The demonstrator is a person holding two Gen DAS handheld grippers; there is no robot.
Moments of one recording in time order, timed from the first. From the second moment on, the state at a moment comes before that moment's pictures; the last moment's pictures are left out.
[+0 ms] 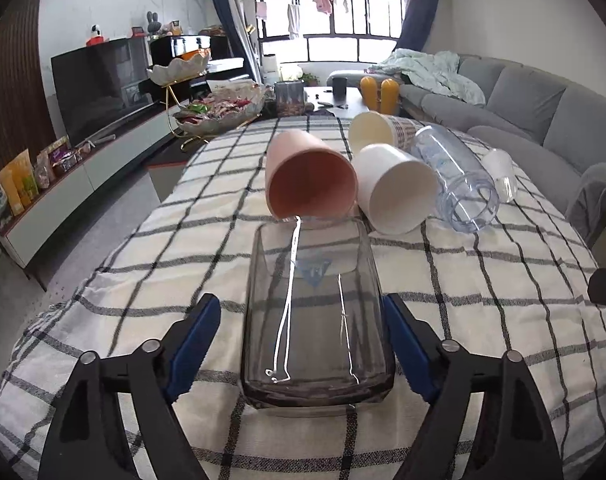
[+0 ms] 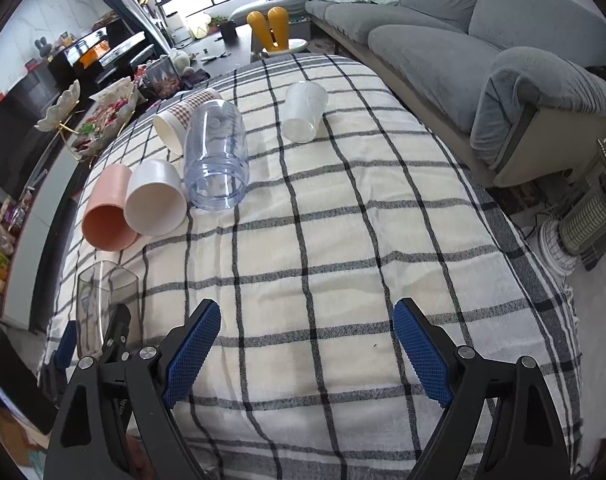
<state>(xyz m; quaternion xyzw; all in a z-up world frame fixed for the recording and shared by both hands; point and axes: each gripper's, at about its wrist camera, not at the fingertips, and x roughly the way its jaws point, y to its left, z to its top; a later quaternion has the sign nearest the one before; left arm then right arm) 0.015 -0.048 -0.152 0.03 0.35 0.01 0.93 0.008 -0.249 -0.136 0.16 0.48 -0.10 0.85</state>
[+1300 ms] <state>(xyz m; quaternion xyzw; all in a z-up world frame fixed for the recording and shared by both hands) 0.081 -0.059 -0.103 0.11 0.67 -0.10 0.73 0.039 -0.262 -0.084 0.30 0.50 -0.06 0.81</state>
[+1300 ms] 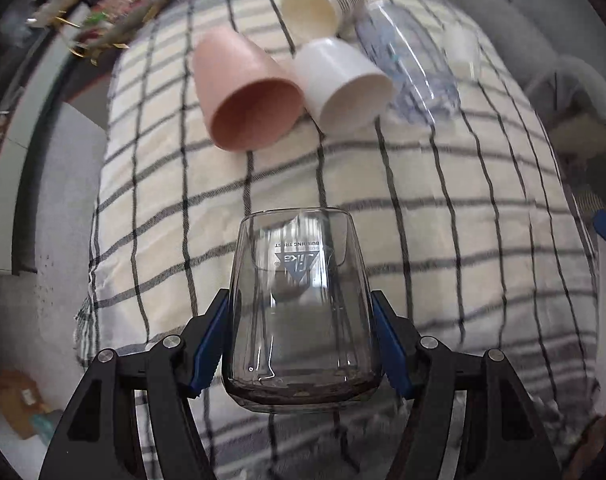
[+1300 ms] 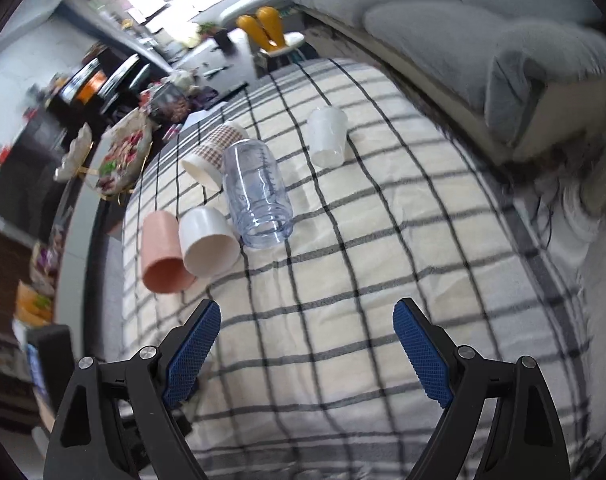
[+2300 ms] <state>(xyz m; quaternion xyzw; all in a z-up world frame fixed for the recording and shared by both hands) 0.155 -0.097 -0.141 0.18 0.81 -0.10 0.56 0.111 -0.282 -0.115 0.36 0.55 -0.04 0.75</state>
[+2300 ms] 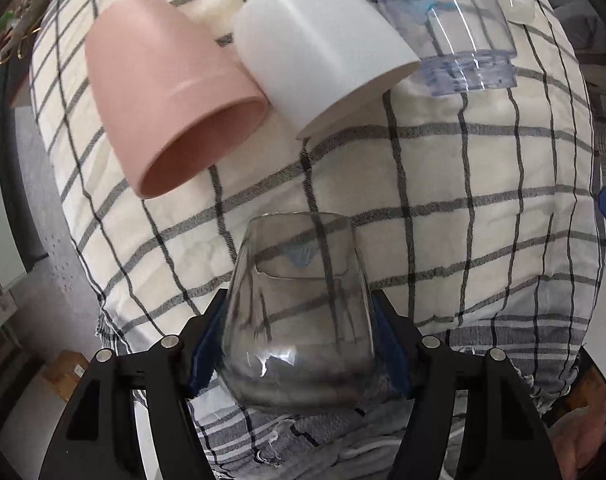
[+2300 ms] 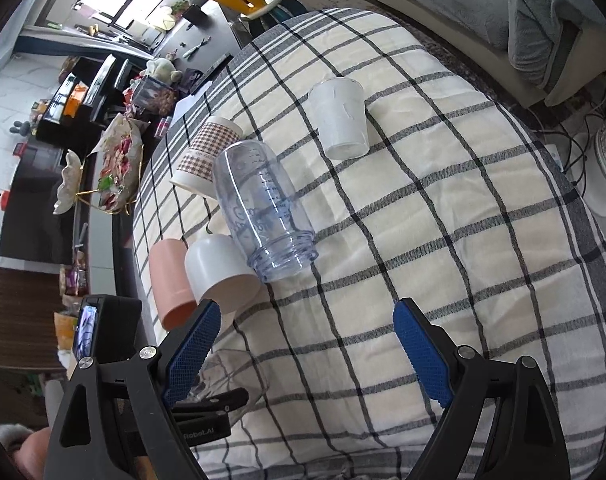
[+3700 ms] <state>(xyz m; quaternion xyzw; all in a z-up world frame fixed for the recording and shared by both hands) -0.034 0.000 0.037 0.04 0.25 0.03 0.97 -0.033 -0.188 -0.004 0.06 0.23 -0.09 0.97</state>
